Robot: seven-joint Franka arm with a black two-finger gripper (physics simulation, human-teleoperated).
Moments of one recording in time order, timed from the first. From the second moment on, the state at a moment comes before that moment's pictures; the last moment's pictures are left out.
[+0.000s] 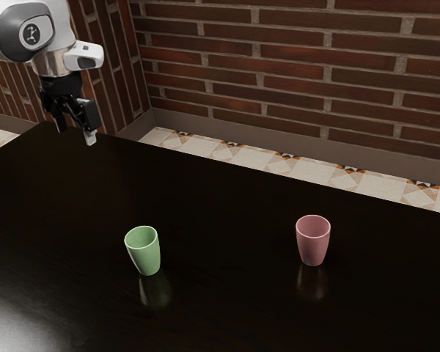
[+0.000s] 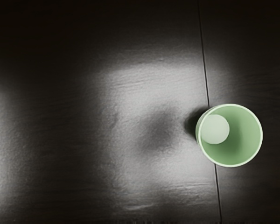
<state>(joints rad) -0.07 -0.12 0.19 -1.79 0.10 1.67 0.22</state>
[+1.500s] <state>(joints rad) -0.44 0.60 0.11 -1.34 -0.07 2.02 0.02</state>
